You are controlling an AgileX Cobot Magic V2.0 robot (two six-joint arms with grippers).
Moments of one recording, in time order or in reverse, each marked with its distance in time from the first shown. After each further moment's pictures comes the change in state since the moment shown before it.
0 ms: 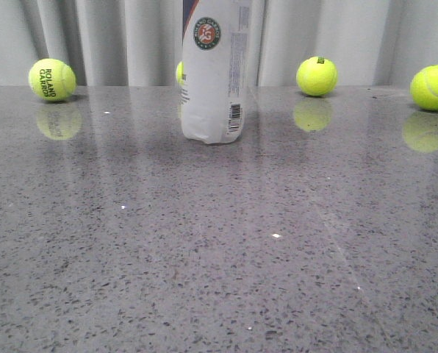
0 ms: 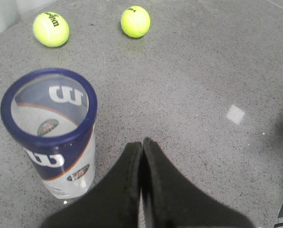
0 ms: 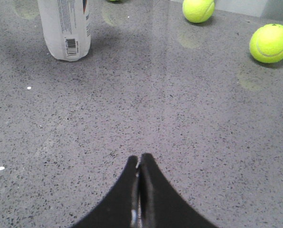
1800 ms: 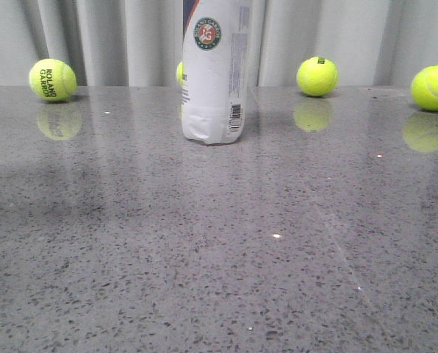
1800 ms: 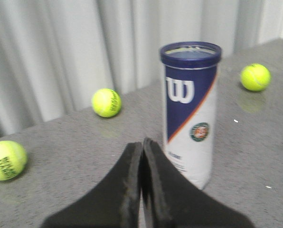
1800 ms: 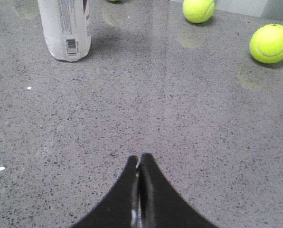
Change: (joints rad) left arm 0.016 -0.750 1.255 0.226 -1.099 0.000; right arm 0.000 0.000 0.000 0.000 0.000 0.000
